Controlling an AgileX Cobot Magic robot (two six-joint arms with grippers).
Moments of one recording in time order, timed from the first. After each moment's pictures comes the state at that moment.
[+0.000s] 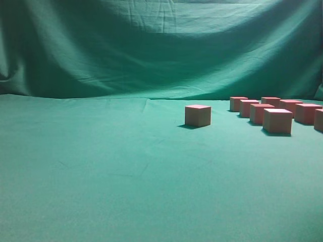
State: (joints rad) left arm 0.07 -0.02 0.02 0.41 0.37 -0.08; right arm 0.21 1.41 -1.04 0.04 0.93 -0.01
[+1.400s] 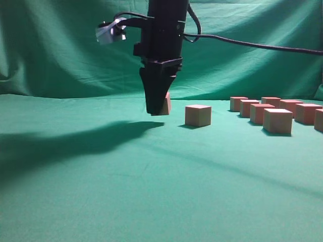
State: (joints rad) left arm 0.07 -0.02 0.02 0.41 0.37 -0.08; right arm 0.63 2.28 -1.95 0.00 1.07 -0.91
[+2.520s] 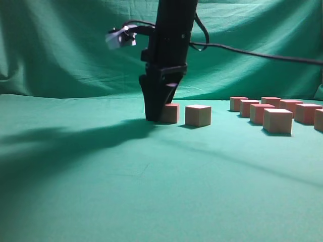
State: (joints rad) left arm 0.07 -0.02 0.02 0.41 0.37 -0.08; right arm 0.59 2.29 -1.96 0.06 1.03 -0.84
